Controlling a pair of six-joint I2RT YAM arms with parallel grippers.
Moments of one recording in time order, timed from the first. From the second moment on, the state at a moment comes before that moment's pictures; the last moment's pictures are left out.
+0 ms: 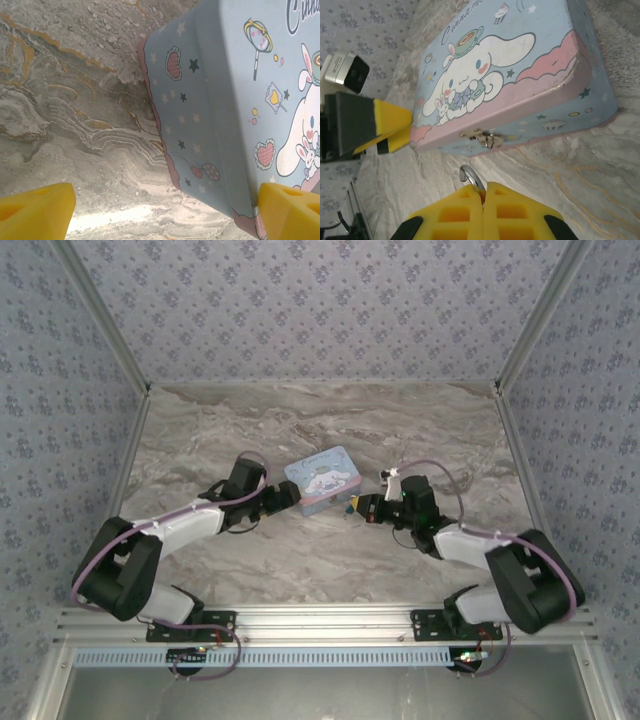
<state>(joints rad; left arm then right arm) -0.52 1.43 0.68 -0.11 0.19 -0.83 0.46 1.30 0.38 0.42 -0.47 0.65</state>
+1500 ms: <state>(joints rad) -0.39 0.85 0.63 -0.35 0.02 -0.65 0.65 1.43 0.73 -0.53 -0.35 0.42</state>
